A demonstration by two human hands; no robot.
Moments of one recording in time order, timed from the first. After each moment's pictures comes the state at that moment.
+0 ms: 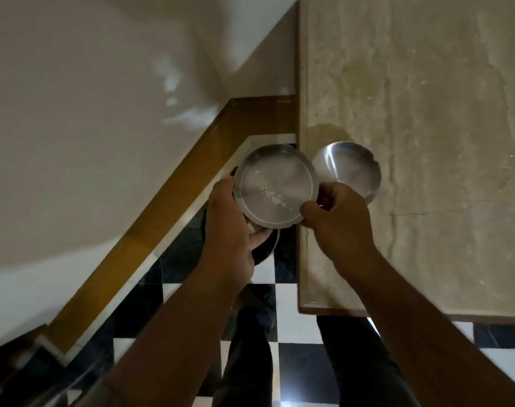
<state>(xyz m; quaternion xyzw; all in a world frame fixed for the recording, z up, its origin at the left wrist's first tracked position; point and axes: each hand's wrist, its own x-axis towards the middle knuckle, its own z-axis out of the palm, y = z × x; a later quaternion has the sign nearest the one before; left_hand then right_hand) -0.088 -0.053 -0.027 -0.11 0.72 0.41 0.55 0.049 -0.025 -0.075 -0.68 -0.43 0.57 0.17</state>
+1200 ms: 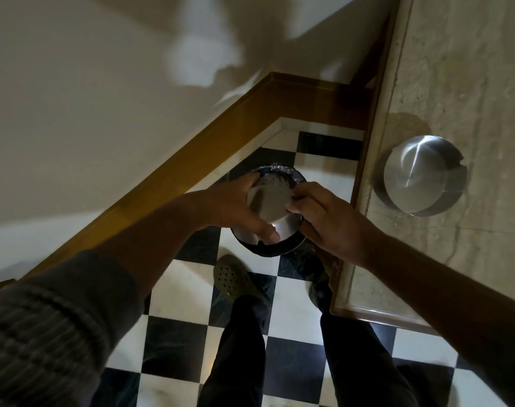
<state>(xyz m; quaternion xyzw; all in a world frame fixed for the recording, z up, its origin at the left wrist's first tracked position) -0.238 -0.099 -0.125 0.39 0.62 0.00 0.68 -0.008 -0.043 -0.143 -0.22 -0.91 0.35 -0.01</state>
